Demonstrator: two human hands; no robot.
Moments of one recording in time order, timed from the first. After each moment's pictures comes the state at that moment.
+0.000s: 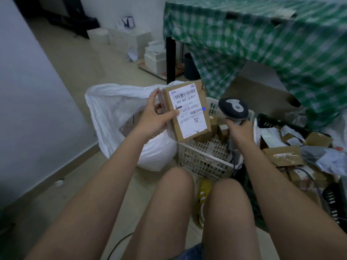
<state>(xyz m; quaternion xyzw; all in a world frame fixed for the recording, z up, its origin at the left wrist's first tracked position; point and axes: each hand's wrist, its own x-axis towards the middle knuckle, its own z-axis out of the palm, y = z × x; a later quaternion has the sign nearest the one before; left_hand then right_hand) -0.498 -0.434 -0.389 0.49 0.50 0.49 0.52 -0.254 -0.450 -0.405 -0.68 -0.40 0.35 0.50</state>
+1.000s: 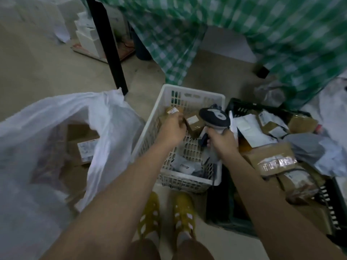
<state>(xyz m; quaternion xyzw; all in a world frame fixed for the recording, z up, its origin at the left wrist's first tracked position) -0.288 -0.242 -0.547 0.71 0.52 0.25 0.41 -0.152 -0.321 -0.533 -0.73 -0.29 0.40 0.47</state>
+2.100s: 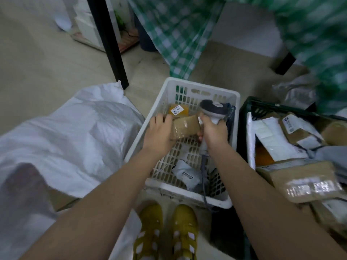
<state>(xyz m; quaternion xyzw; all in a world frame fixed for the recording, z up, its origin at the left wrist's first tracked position) -0.303 -0.188 -0.629 0.81 0.55 0.14 0.11 -0.157 -0.216 -0.598 -0.71 -0.19 0.43 0.53</state>
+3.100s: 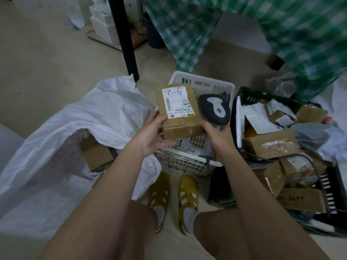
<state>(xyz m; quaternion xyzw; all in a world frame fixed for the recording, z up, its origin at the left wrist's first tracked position) -0.381 -0.313 -0.532 0.31 0.47 0.33 0.75 -0.193 -0.363 -0.536 -0.63 -0.30 0.46 0.55</state>
